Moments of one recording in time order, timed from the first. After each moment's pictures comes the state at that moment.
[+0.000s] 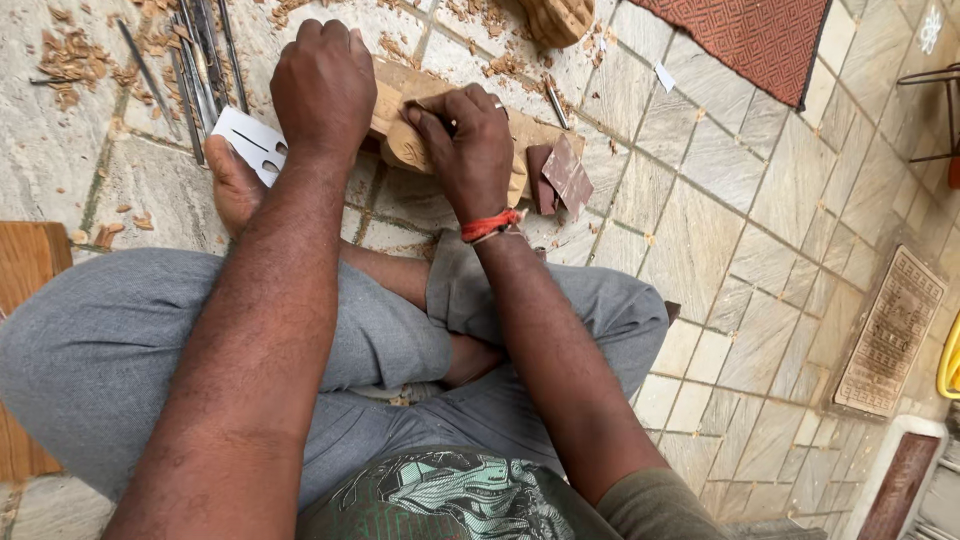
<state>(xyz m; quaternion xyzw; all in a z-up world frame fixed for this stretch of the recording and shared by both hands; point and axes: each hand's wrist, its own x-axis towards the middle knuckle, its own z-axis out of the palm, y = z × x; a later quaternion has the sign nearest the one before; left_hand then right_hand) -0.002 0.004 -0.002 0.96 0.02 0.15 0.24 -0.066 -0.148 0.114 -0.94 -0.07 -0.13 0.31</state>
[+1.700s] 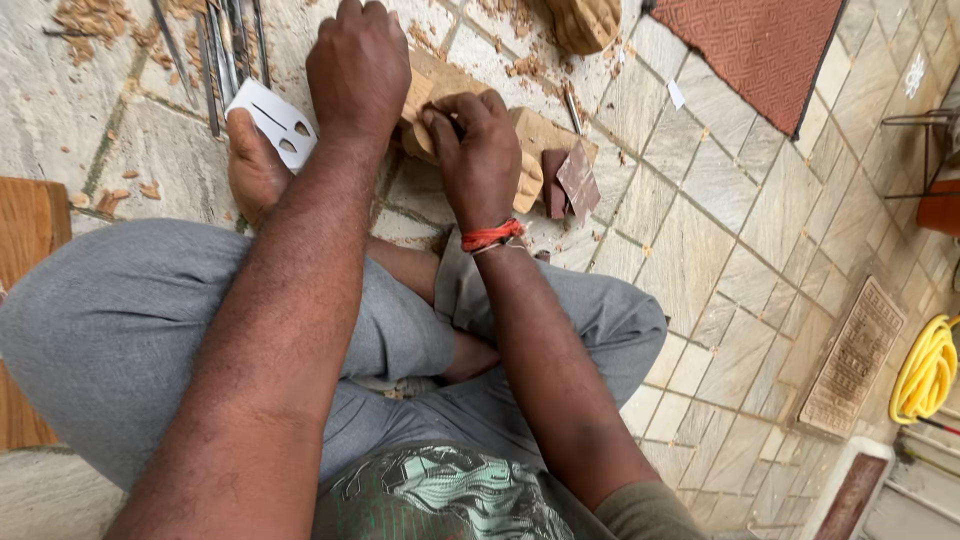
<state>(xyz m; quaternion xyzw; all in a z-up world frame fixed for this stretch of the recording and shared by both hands) 0.006 -0.004 -0.006 0.95 0.04 0.13 0.27 -0.076 -0.123 0.118 -0.95 -0.05 -0.10 0.28</state>
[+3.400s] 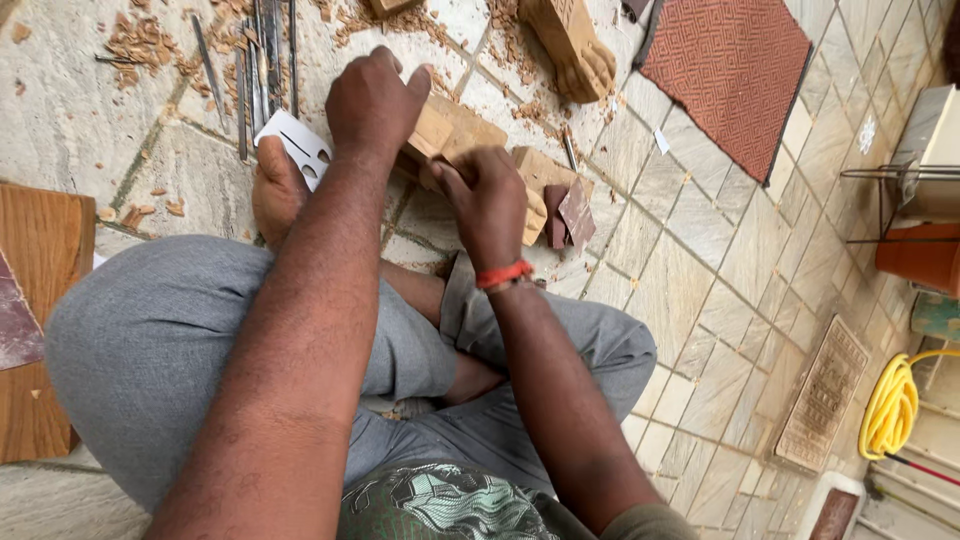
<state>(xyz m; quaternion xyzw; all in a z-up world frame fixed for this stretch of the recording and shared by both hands) 0.011 0.012 0.018 0.88 0.15 -0.06 0.44 -0.085 -0.111 0.134 -0.97 -0.03 -0.06 0.25</state>
